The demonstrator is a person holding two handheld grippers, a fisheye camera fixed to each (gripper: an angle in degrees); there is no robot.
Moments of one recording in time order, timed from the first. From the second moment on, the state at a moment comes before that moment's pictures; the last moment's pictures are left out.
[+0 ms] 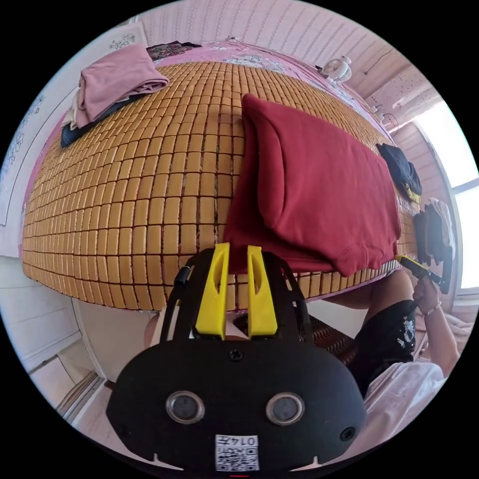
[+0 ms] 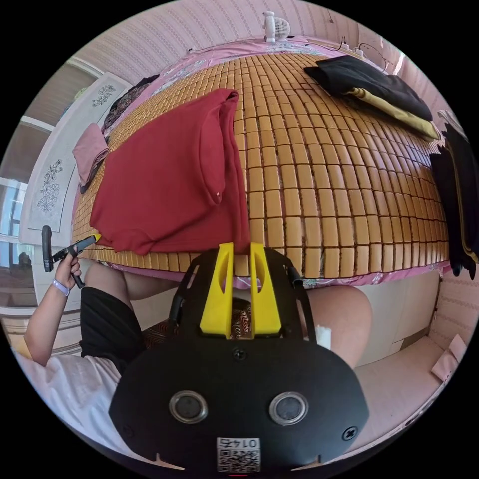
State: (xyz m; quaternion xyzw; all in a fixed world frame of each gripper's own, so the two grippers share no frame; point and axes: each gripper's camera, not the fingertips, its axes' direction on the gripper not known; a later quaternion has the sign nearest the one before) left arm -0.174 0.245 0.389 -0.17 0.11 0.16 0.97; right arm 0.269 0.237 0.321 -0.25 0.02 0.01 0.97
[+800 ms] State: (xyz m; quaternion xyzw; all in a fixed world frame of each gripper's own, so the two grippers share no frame) left arm -0.133 0.353 0.327 -0.06 0.23 0.28 0.93; right arm -0.031 0.110 0.379 -0.24 -0.03 -0.34 0.91
